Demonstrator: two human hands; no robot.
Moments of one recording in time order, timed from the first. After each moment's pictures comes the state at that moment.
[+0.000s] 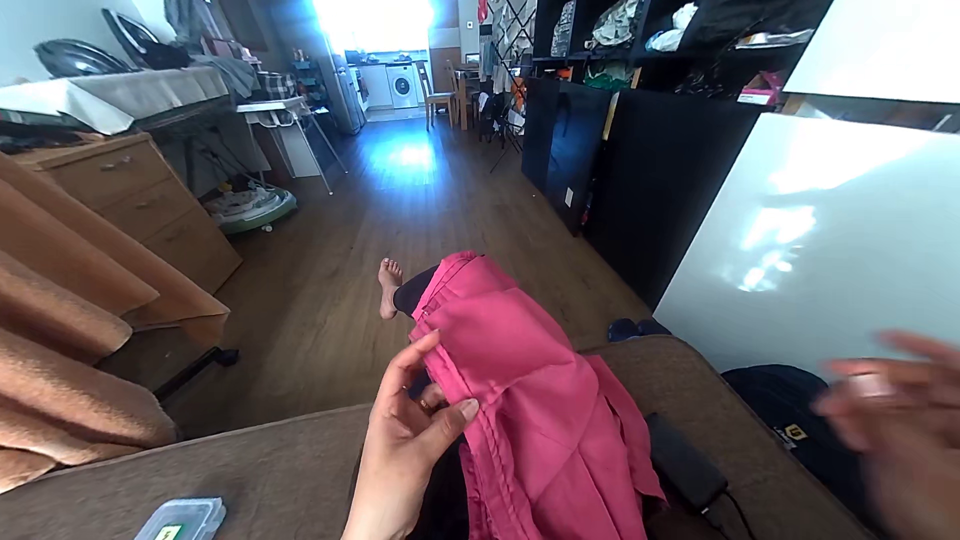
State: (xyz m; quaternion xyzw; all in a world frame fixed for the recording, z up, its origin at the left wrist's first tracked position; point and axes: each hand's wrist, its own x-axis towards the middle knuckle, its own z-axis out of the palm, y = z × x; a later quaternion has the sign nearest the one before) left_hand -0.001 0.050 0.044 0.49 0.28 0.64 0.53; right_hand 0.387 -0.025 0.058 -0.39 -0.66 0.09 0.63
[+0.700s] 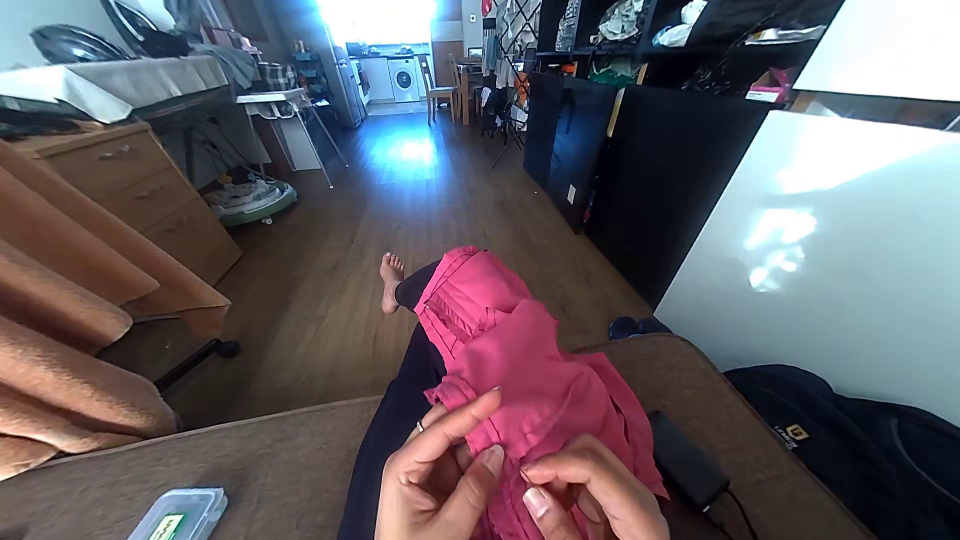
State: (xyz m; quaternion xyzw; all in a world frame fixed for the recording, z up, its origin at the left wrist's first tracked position) left_hand 0.007 0.006 0.044 0.57 0.23 0.63 0.47; right_hand 0.170 -0.027 0.031 -0.35 -0.65 0.24 0.63
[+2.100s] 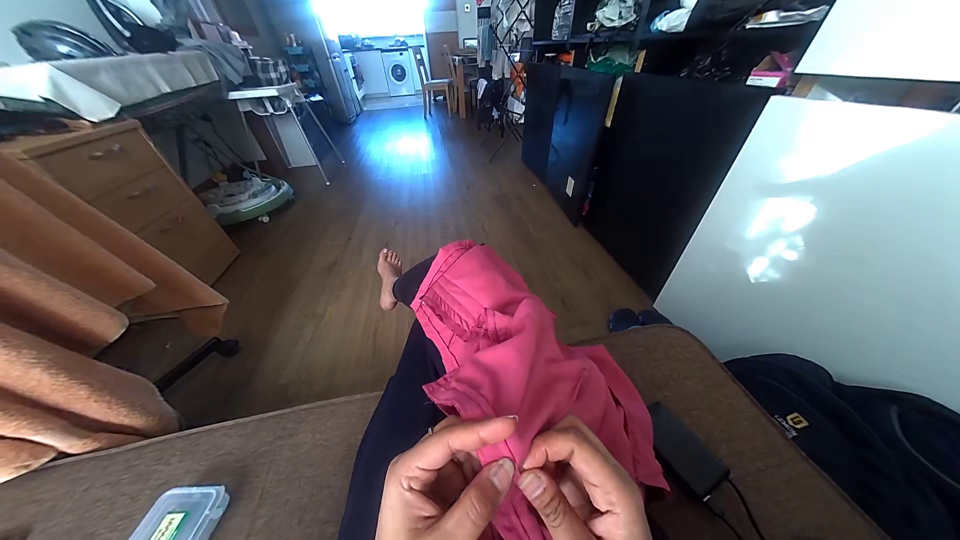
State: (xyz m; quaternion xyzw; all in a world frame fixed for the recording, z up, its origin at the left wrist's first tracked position) left_hand 0.004 0.001 0.042 0.58 0.21 0.59 0.52; right_hand 0.163 -0.018 0.023 -0.33 -0.62 0.30 0.64
